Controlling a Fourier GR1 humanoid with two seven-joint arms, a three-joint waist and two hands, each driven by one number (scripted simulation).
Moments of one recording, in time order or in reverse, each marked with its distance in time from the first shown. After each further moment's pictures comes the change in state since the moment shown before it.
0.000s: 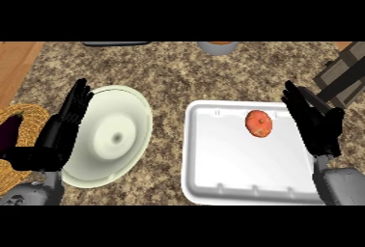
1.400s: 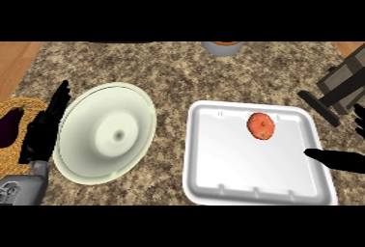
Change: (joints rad) left arm -0.043 0.076 0.063 0.173 -0.181 0.072 0.091; right arm 0.223 -0.245 -0.075 -0.353 0.235 -0.201 0.606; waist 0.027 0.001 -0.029
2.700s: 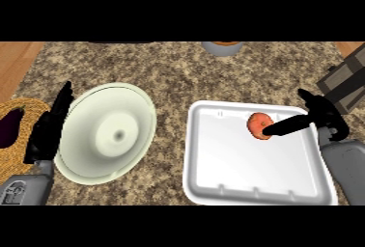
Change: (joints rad) left arm -0.003 -0.057 0.039 0.011 -0.056 -0.028 -0.004; right arm -0.413 0.140 0.147 0.352 0.095 0.213 0.340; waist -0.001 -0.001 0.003
